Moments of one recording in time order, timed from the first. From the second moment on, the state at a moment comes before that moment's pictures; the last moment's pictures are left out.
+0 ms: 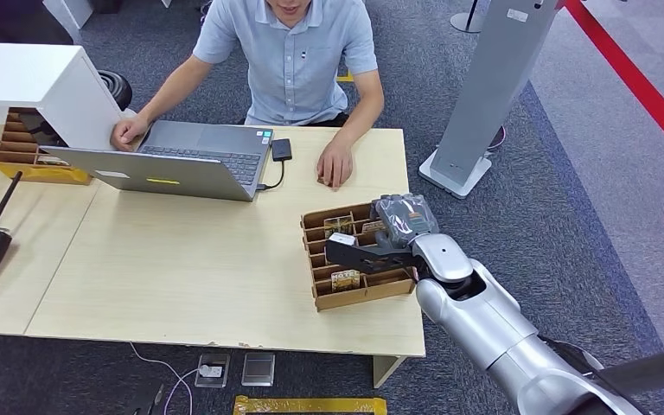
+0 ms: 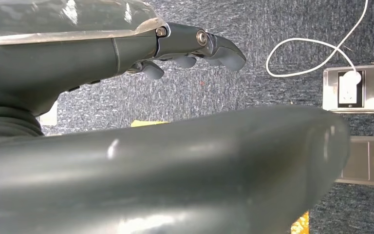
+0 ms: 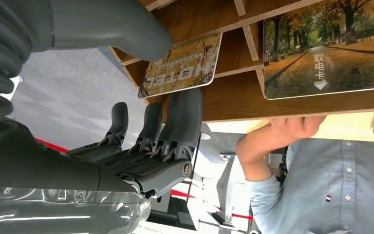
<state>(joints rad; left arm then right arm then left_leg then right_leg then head) -0.15 -0.04 1.53 -0.11 -1.39 0.08 -0.25 -0.79 -0.05 0.93 -0.90 0.91 0.08 0.25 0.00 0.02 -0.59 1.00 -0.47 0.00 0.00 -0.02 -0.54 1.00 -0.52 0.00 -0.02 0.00</state>
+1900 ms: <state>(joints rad) -0.15 -0.04 1.54 -0.11 -1.39 0.08 -0.24 -0.91 -0.17 0.76 -1.24 0.73 0.02 0.17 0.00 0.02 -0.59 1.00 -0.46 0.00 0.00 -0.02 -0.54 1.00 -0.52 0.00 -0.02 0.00</state>
